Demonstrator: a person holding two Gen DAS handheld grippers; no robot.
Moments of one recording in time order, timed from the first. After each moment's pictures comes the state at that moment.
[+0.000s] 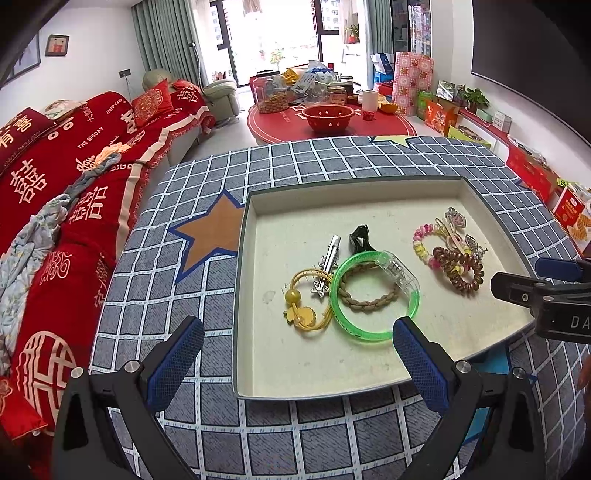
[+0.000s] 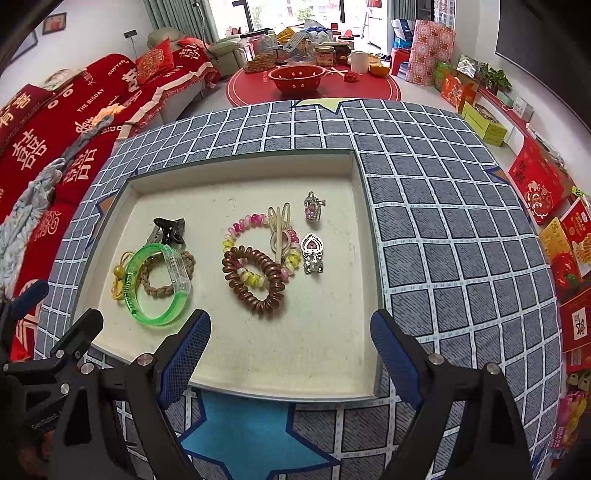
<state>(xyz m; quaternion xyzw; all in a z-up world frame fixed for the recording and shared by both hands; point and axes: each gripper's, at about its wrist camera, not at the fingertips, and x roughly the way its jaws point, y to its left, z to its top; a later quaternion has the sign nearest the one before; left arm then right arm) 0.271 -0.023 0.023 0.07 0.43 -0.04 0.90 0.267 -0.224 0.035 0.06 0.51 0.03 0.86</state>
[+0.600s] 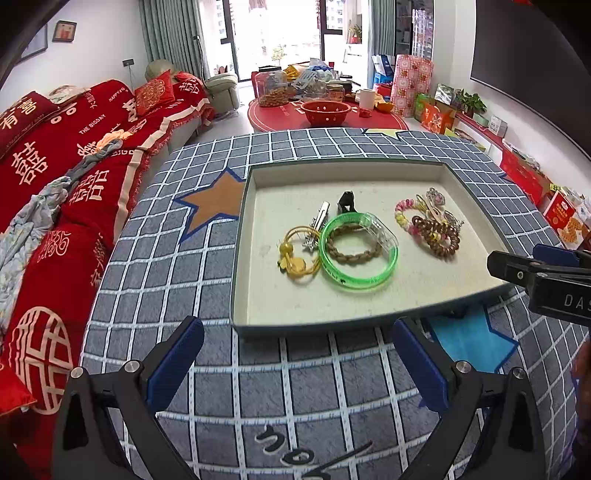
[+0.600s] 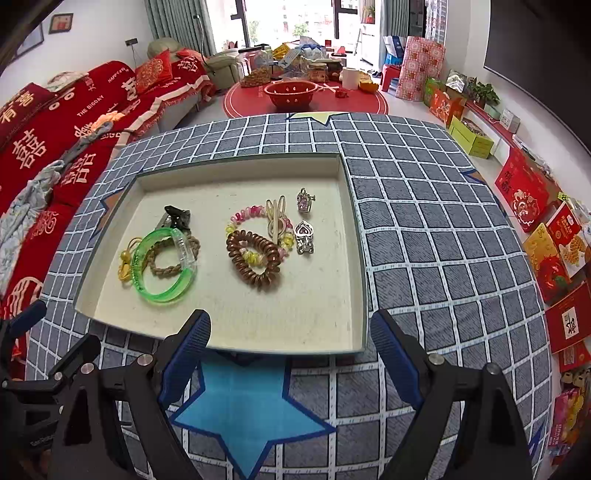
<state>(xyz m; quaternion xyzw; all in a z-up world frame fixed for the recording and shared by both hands) 0.221 -0.017 0.022 0.05 0.43 -0.05 0.90 0.223 -0.218 0.047 0.05 0.48 0.01 0.88</state>
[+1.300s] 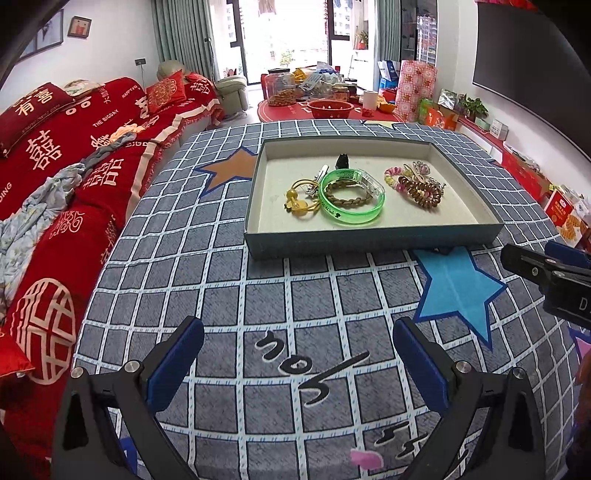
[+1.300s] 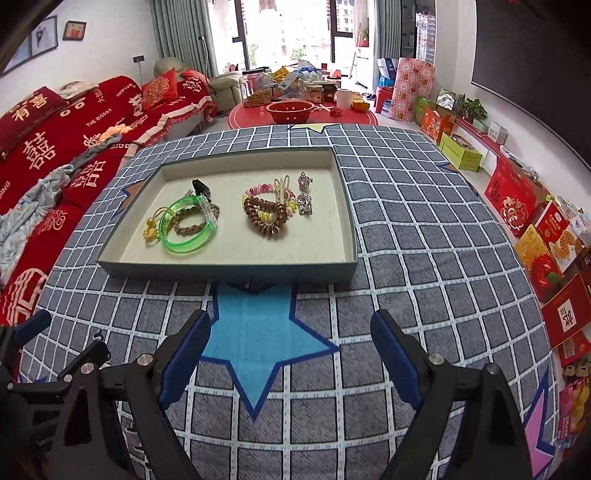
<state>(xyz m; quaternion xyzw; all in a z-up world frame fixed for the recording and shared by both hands) 0.149 -0.006 0.010 0.04 0.42 -0.03 0.90 0.136 -0.210 0.047 0.05 0.43 0.00 0.90</state>
